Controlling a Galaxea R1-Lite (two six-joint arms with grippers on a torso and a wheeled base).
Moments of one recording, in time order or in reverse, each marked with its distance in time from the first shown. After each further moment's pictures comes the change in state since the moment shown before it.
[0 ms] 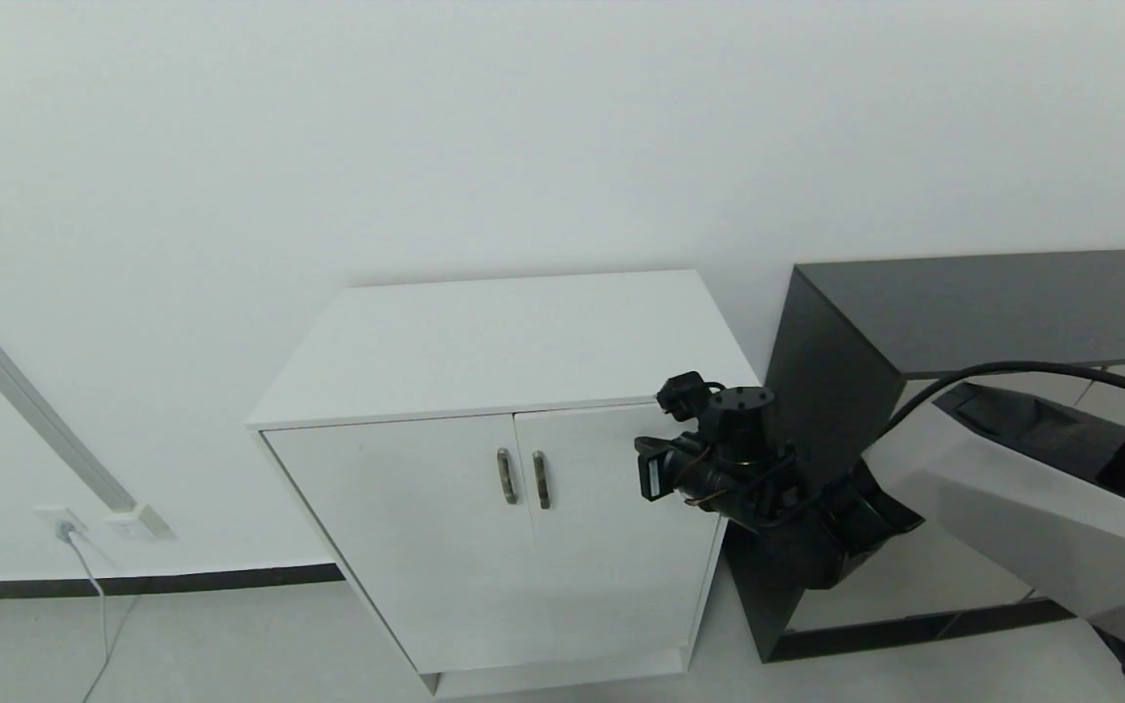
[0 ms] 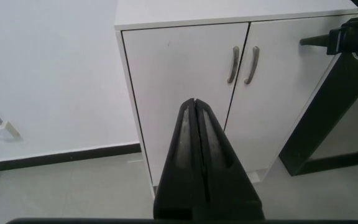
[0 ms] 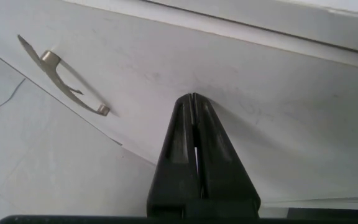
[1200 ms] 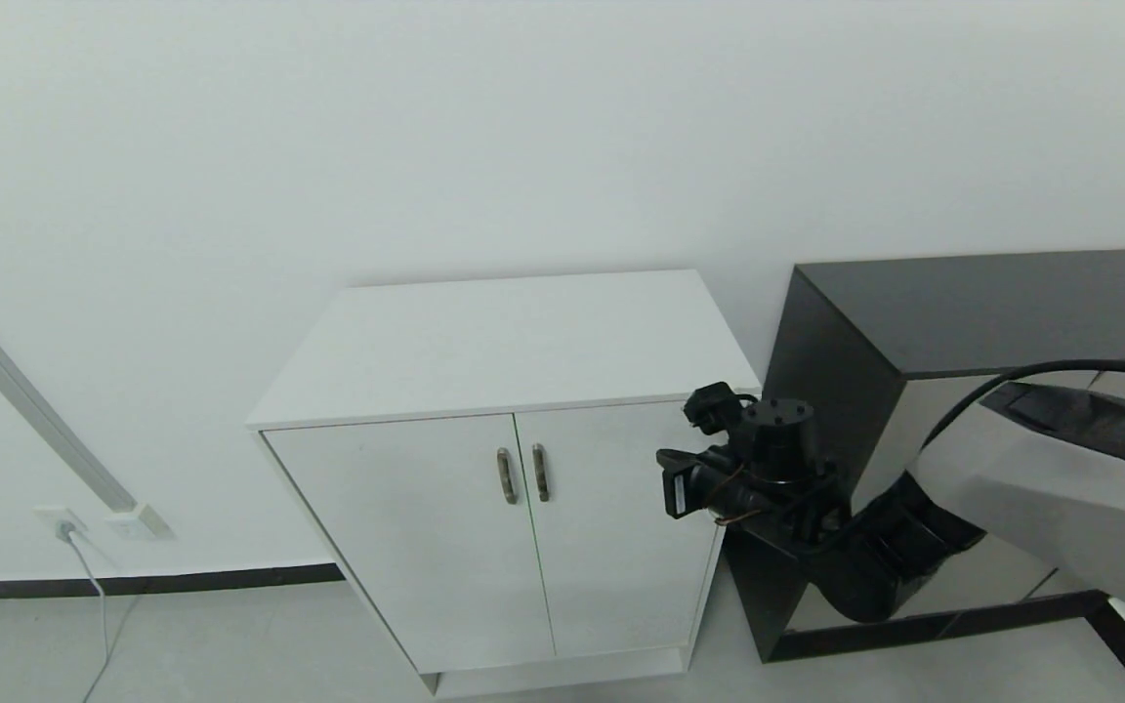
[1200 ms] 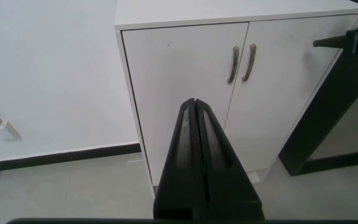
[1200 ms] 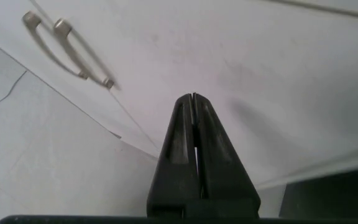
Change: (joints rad) left arm 0.000 0.000 0.000 0.000 0.000 -0.001; right arm -0.005 -0.107 0.234 -0.119 -0.009 0.000
